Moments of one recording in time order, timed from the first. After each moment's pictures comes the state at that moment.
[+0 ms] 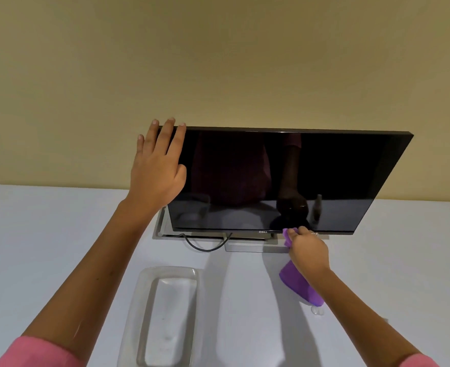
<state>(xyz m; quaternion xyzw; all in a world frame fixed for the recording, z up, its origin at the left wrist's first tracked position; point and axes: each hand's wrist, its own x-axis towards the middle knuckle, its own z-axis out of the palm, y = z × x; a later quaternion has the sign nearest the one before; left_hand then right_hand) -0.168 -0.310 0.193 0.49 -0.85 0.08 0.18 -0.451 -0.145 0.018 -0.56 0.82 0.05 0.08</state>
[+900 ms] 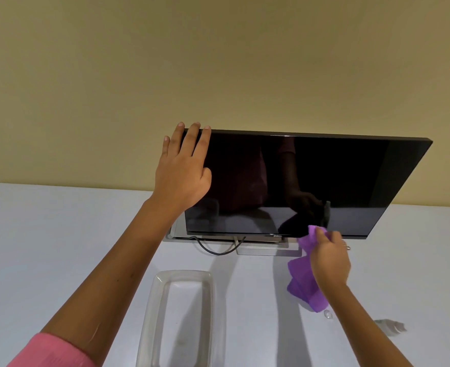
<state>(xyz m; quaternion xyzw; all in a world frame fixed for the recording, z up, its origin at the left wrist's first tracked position) -0.163 -0.320 0.192 0.46 -0.86 0.04 0.19 -0.430 -0.136 0.019 -0.35 0.89 -0.28 0.06</state>
